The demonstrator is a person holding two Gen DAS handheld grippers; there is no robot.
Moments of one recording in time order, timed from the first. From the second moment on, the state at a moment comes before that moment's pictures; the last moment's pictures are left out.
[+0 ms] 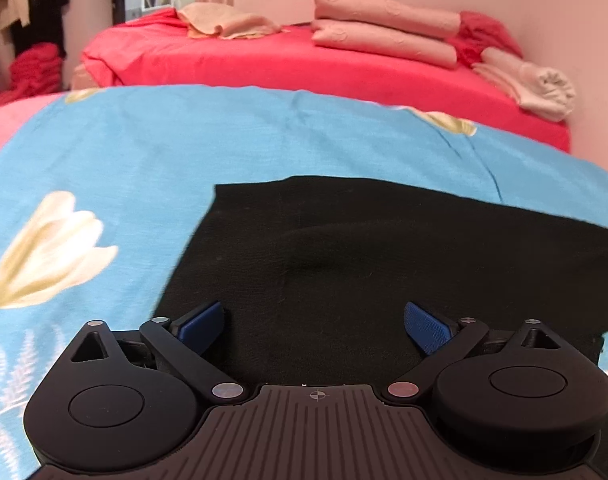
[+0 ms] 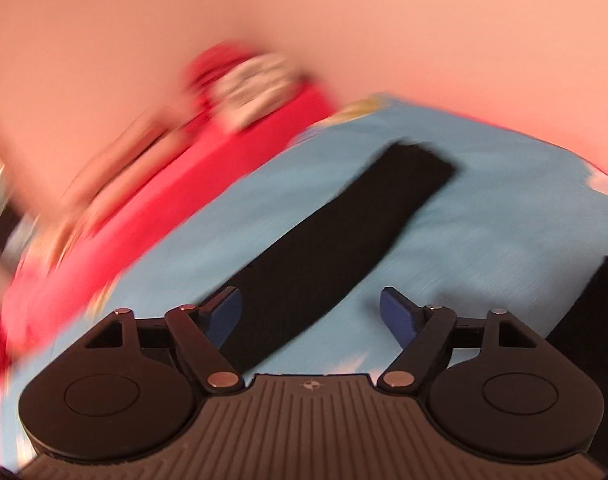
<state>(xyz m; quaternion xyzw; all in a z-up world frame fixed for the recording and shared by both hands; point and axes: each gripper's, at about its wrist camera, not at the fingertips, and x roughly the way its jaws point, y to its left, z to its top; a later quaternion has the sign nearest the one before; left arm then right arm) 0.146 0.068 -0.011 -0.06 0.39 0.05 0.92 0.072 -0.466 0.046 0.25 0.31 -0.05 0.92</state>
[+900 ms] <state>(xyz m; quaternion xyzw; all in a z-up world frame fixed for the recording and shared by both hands) 0.060 0.084 -0.004 -0.01 0.41 0.10 0.91 -0.059 -0.275 0.013 0.02 0.40 0.13 0.91</state>
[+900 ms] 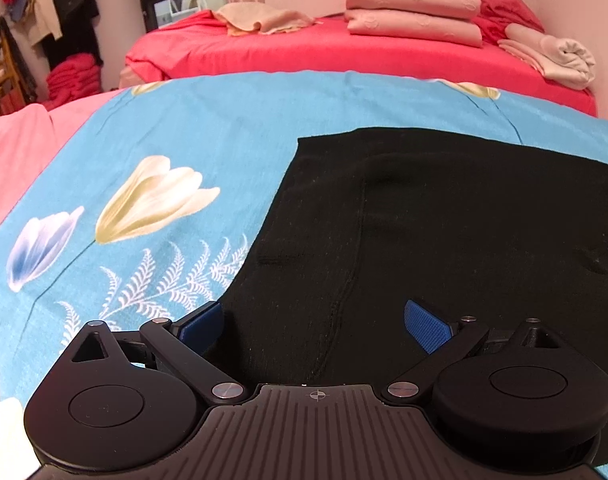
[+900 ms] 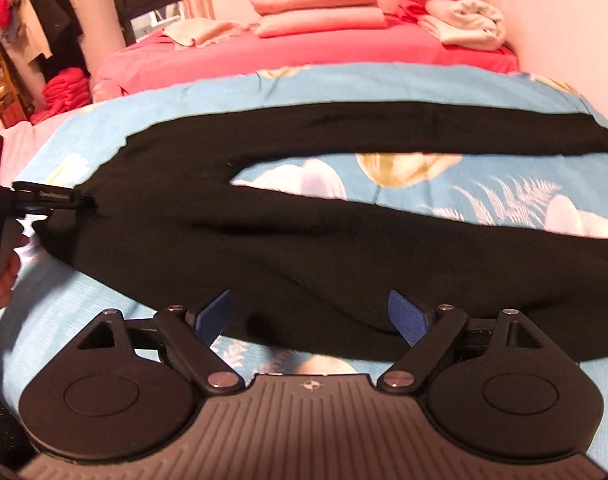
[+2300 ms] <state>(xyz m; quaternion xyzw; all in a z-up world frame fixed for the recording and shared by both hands) -0.007 0.125 -0.012 -0.36 0.36 -0.09 0.86 -0.103 -0.516 -0.033 0.42 0.23 -0.10 0.87</state>
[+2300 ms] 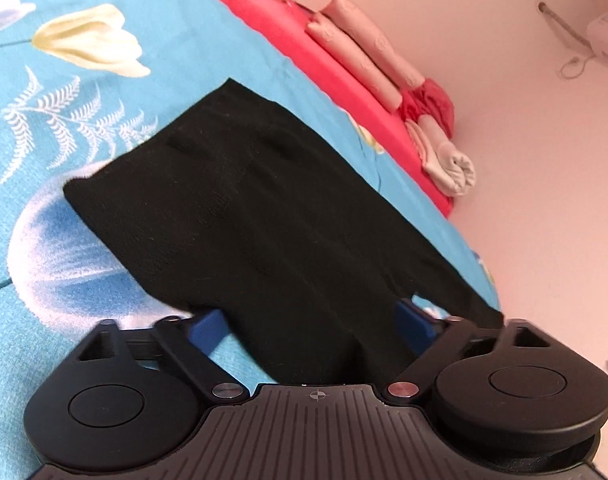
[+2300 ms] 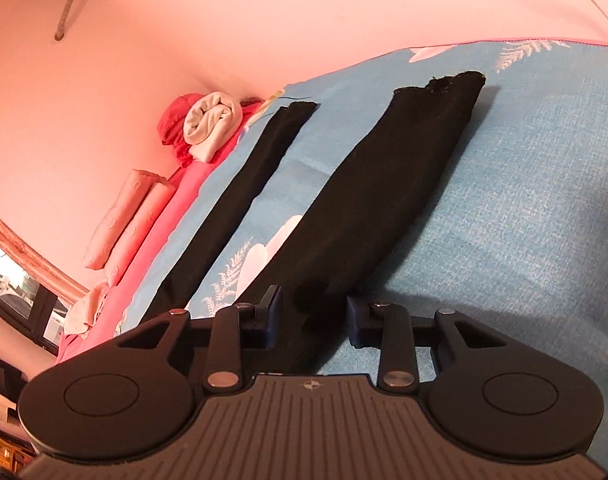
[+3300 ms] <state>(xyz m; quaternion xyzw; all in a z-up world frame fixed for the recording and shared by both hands) 0.200 0.119 0.013 -0.26 0.34 -0.01 0.90 0.196 -0.513 0.031 0.30 0.30 -0.09 0.90</state>
